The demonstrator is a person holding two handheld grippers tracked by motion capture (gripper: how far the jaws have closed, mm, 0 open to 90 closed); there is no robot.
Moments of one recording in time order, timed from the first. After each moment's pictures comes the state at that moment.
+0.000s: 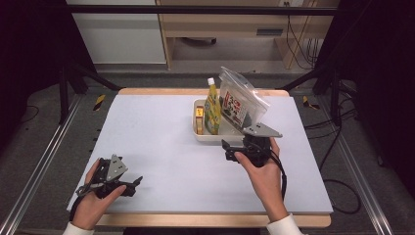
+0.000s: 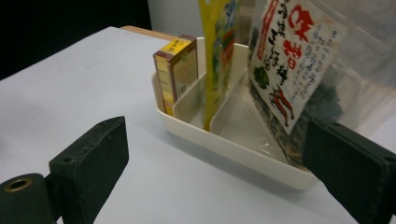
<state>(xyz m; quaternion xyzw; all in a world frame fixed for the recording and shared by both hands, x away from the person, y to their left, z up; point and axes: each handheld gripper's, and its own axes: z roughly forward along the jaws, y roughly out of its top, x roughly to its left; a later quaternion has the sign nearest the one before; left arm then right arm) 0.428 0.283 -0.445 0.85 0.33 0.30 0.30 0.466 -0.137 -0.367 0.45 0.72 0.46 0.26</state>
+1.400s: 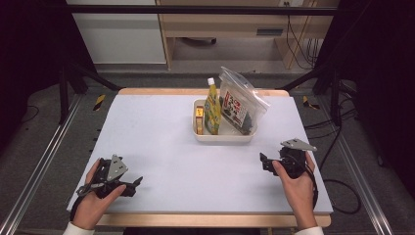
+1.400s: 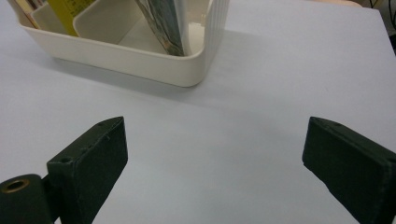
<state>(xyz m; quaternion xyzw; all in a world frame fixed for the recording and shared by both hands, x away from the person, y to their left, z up) 0.428 0.282 -0.447 0.85 0.33 0.29 0.30 0.461 -0.240 -0.427 0.54 0.71 0.37 0.27</state>
